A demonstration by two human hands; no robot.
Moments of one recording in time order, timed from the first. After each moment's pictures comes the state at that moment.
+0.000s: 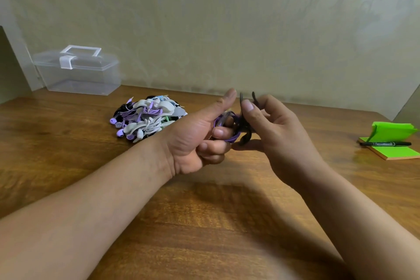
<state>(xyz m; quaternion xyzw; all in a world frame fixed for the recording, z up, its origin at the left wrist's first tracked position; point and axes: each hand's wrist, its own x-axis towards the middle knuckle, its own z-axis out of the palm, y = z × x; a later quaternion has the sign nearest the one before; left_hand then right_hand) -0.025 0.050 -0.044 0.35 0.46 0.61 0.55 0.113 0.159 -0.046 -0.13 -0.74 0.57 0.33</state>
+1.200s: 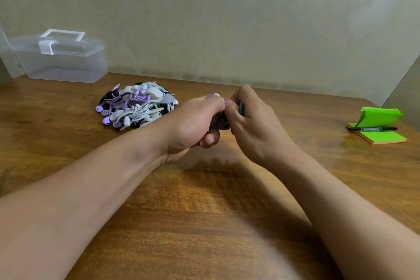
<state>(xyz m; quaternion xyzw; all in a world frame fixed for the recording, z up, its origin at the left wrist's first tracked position) -0.014 0.055 -0.050 0.44 0.61 0.56 0.34 0.101 0.164 -0.058 -0.19 -0.87 0.32 0.32</state>
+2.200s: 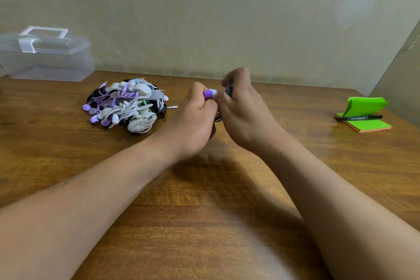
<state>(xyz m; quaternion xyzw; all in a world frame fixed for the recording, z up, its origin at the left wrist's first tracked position) 0.001 0.066 -0.061 0.47 0.69 0.53 0.16 0.102 0.157 -0.044 -0.21 -0.87 0.31 0.32</state>
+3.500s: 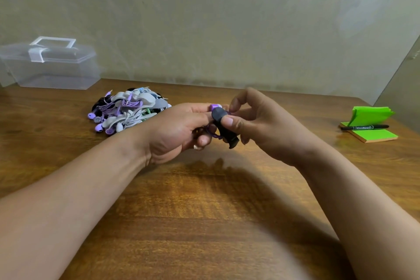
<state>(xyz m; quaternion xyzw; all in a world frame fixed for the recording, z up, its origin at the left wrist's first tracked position) -0.036 0.063 -0.064 0.45 0.56 0.56 0.41 0.130 0.196 -0.046 -0.11 -0.87 0.44 0.21</state>
